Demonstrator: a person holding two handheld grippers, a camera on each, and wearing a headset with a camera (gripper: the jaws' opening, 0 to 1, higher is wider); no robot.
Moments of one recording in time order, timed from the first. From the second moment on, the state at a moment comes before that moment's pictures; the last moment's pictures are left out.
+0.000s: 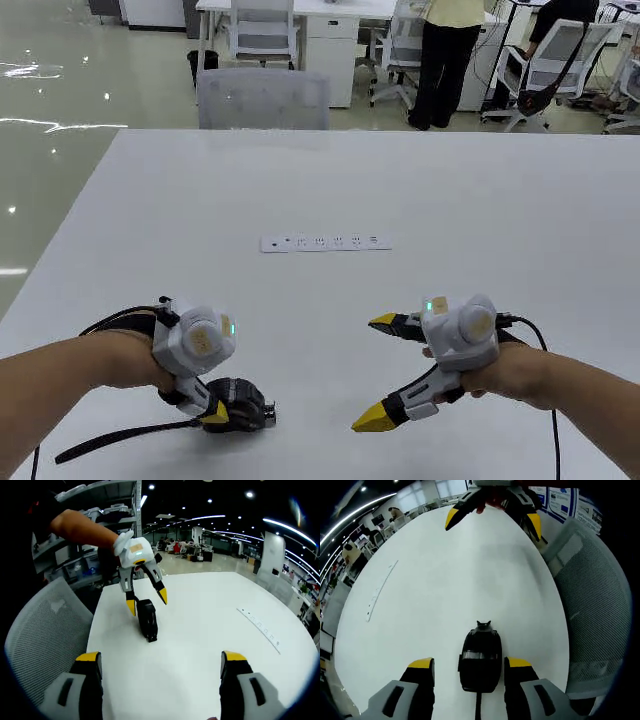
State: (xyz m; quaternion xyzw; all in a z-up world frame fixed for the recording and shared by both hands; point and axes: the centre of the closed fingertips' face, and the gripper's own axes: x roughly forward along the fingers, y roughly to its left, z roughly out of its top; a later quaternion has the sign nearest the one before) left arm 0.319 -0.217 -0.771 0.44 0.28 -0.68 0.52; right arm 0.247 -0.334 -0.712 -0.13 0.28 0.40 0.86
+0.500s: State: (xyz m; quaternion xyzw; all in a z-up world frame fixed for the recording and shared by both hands) left arm 0.313 -0.218 -0.788 0.47 0.28 -0.67 0.50; right arm 0.276 -0.303 -0.721 -0.15 0.28 0.42 0.85
